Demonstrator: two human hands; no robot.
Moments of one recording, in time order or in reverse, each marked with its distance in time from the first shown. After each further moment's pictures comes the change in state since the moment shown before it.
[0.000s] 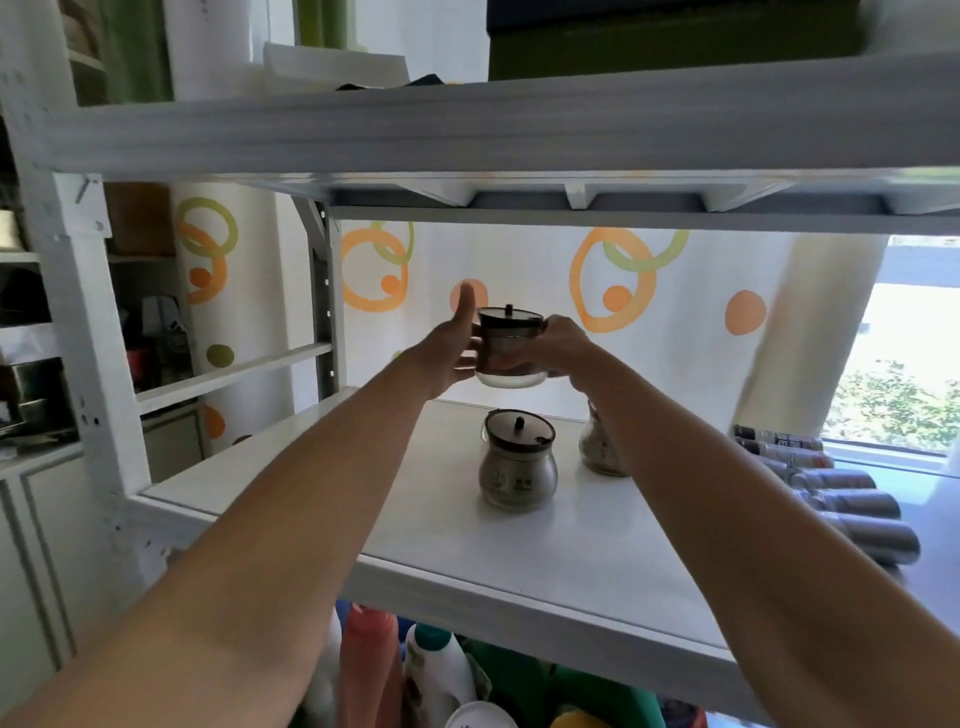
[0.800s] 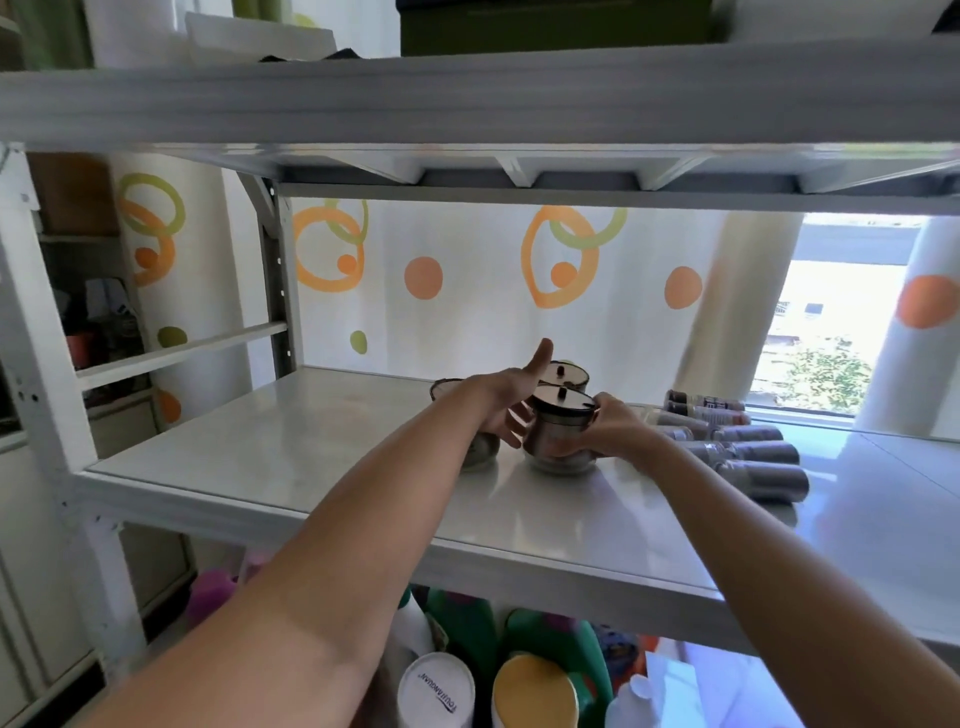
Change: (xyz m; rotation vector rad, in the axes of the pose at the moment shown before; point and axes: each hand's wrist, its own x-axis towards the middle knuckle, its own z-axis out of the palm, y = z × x) left_hand -0.029 -0.035 0.118 0.389 -0.263 -0.280; right_hand -0.099 0.113 -0.055 -0.113 -0.029 0.152
